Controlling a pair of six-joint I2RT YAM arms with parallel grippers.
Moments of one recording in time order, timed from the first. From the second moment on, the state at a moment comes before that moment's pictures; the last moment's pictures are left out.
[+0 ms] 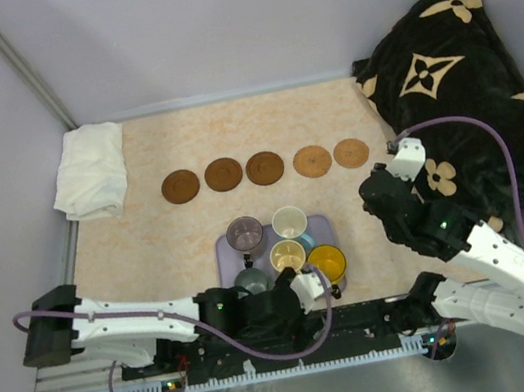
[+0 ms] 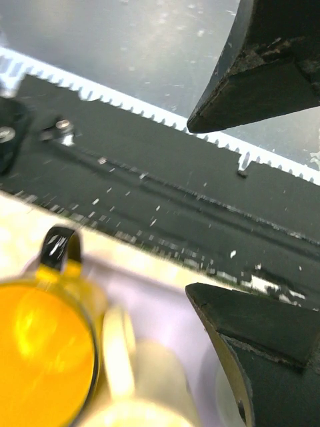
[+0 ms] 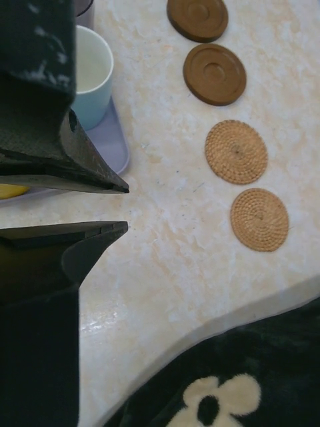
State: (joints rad) left arm -1.61 1.33 0.79 -0.22 -0.20 -0.38; right arm 0.80 0.73 0.83 -0.77 0.80 0.74
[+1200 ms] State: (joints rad) left arm -0.86 0.88 0.61 -0.65 -0.78 -0.92; right arm 0.70 0.97 0.92 -0.49 0.73 0.50
